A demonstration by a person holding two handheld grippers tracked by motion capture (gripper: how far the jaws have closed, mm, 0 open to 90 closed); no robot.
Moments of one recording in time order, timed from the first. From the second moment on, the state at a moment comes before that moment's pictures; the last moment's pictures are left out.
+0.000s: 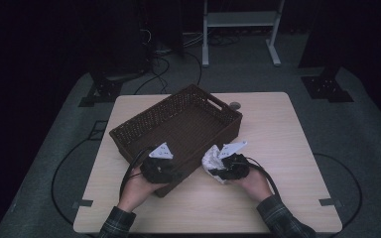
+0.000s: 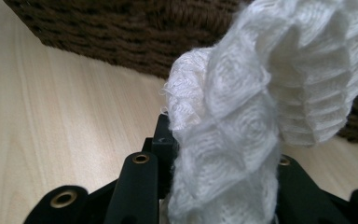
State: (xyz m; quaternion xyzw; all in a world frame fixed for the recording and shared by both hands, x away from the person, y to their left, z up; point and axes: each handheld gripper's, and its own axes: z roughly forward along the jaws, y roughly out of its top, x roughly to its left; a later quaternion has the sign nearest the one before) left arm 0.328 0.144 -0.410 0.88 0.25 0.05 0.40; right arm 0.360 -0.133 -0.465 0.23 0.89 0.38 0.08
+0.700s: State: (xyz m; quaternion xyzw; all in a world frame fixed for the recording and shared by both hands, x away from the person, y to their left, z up) left arm 0.328 0.143 -0.410 0.88 0.25 0.05 0.40; right arm 0.339 -0.130 -0.430 0.19 0.88 0.41 0.11
